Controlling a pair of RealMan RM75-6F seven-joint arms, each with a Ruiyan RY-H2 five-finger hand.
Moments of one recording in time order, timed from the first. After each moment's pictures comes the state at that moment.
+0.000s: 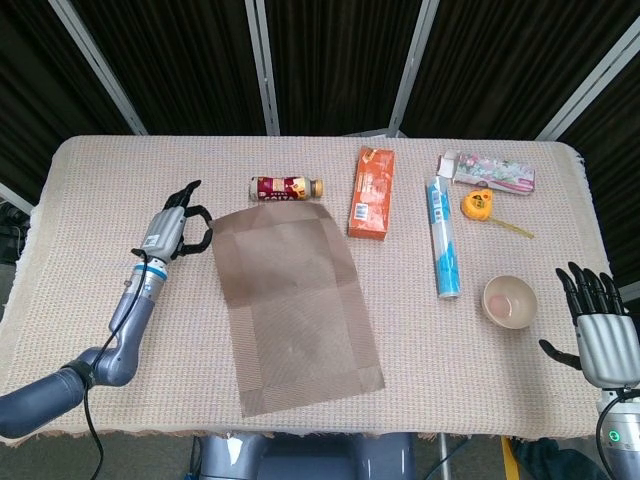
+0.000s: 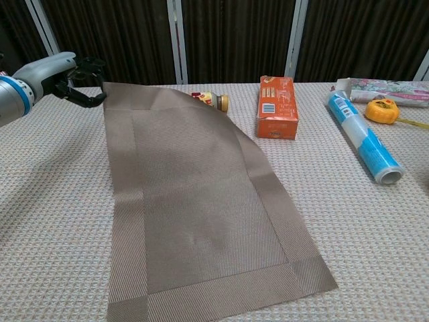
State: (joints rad) left arm -0.69 -1.61 -0.38 -1.12 1.16 0.85 -0.18; right arm 0.12 -1.14 0.10 -1.54 -1.50 1.50 -0.07
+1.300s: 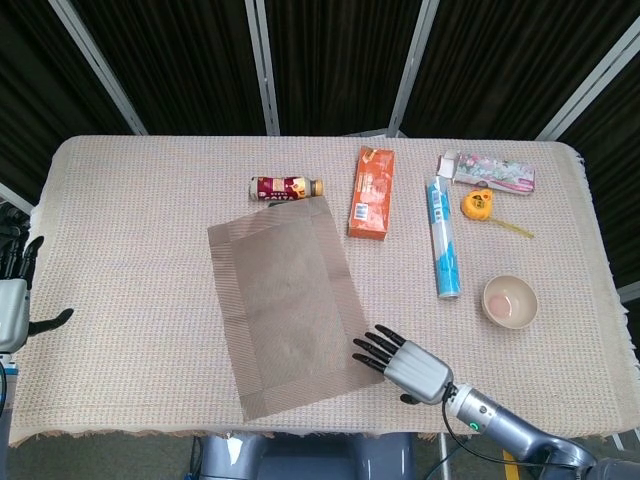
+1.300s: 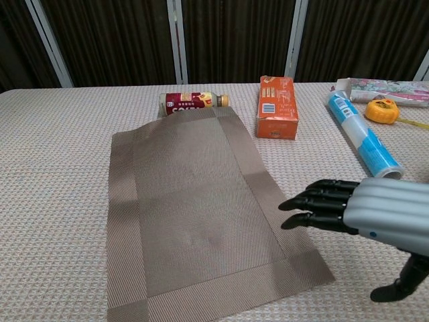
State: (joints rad) left arm -0.22 -1.10 -0.14 -1.79 1.21 1.45 0.31; right arm 0.52 -1.39 -0.07 -1.48 -1.94 1.01 -0.10
